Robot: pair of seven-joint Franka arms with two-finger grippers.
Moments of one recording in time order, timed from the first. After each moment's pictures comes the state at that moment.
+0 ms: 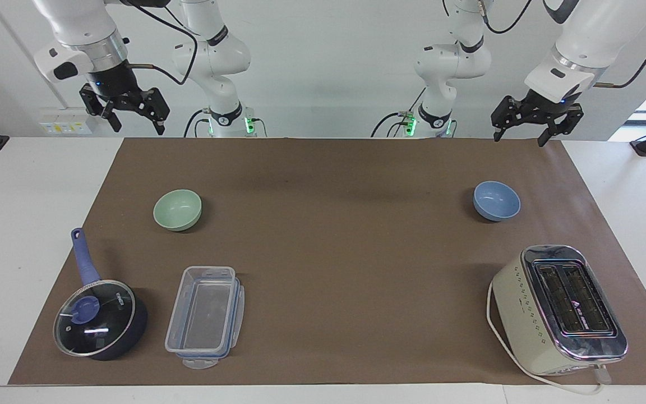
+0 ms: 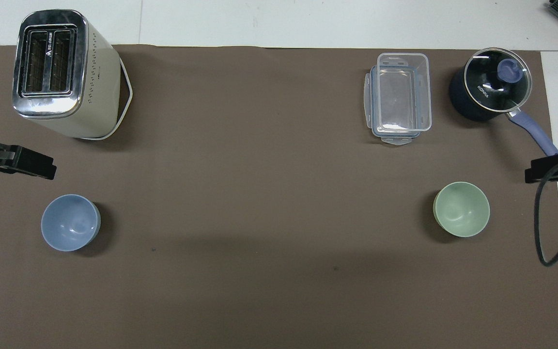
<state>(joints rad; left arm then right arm) -0.05 0.01 -0.08 -1.46 -0.01 1.42 0.08 0.11 -0.09 -0.14 -1.58 -0.03 1.49 0.07</state>
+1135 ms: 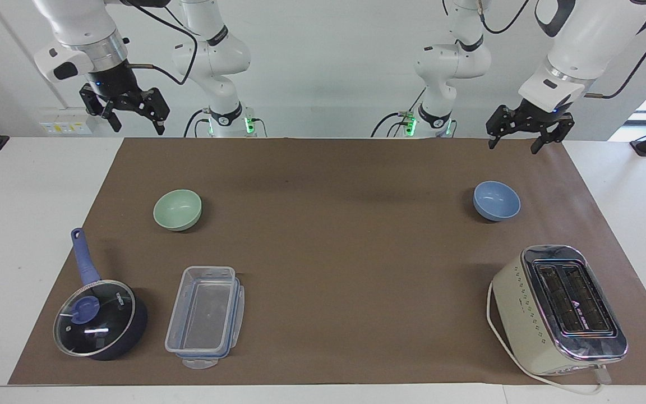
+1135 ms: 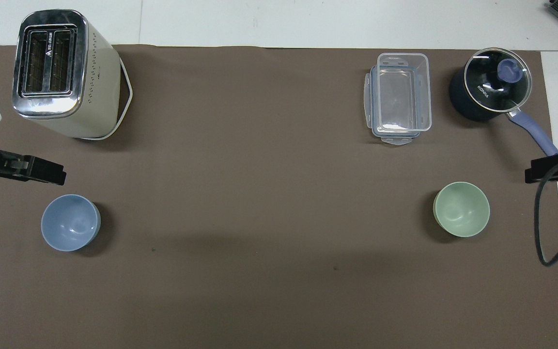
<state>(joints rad) -0.03 -0.06 -0.07 -1.65 -0.03 1.55 0.10 0.11 -0.09 -0.14 -1.58 -0.03 1.49 0.07</state>
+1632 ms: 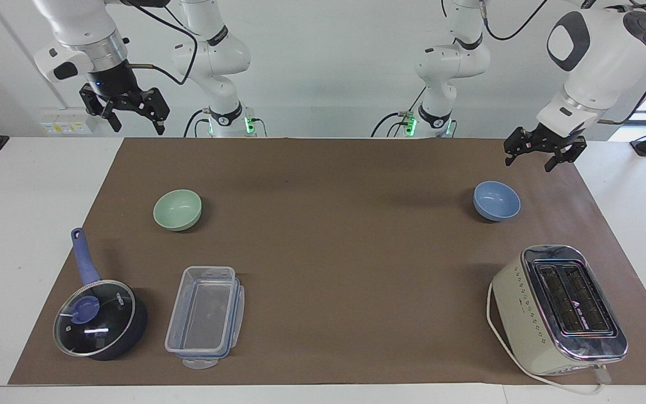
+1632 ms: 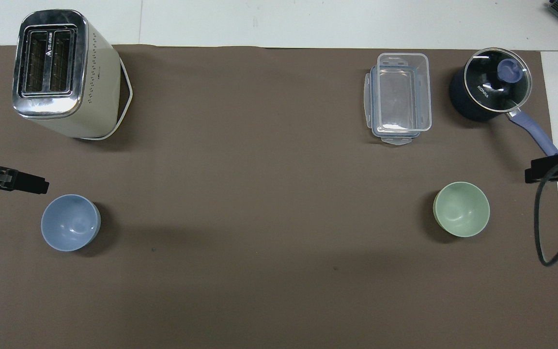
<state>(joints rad) 0.09 -0.09 -0.06 -1.86 -0.04 1.73 0.29 0.11 -0.09 -0.14 -1.58 -0.03 1.49 0.07</state>
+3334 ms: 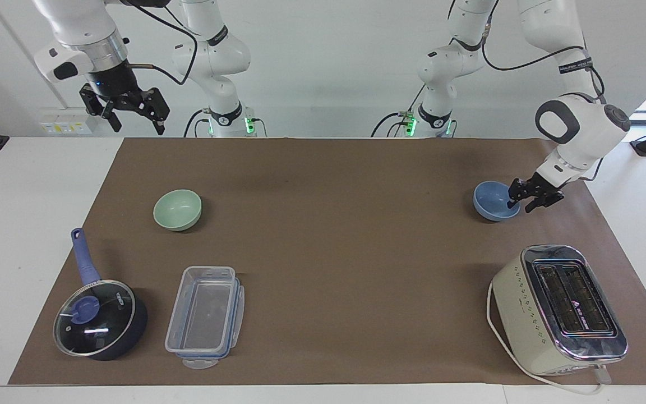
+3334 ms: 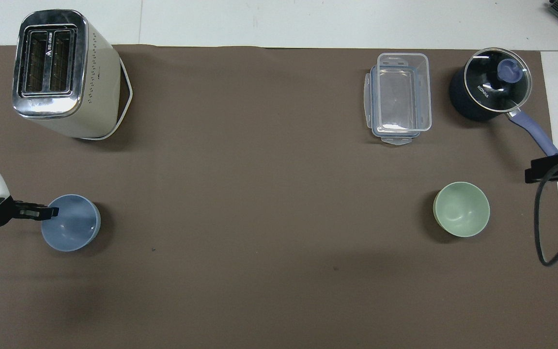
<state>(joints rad) 0.32 0.02 -0.05 -2.29 -0.23 2.28 0.66 0.11 -0.09 -0.14 -1.58 -0.03 1.49 0.07</state>
